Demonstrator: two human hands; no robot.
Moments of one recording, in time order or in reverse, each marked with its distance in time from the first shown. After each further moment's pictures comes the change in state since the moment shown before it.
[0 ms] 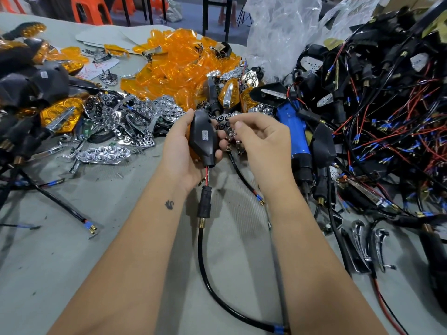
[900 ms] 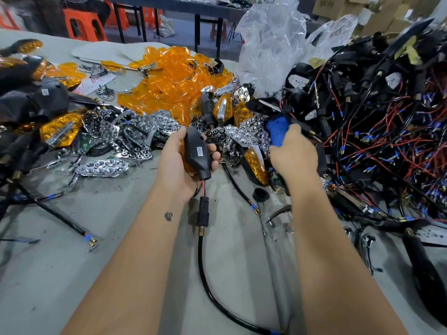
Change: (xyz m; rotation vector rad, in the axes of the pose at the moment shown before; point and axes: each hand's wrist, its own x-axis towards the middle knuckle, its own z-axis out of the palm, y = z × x) left_hand 0.002 0.000 -0.004 -0.074 0.043 0.019; right_hand 0.046 0.011 -0.054 -1.085 0.143 0.257
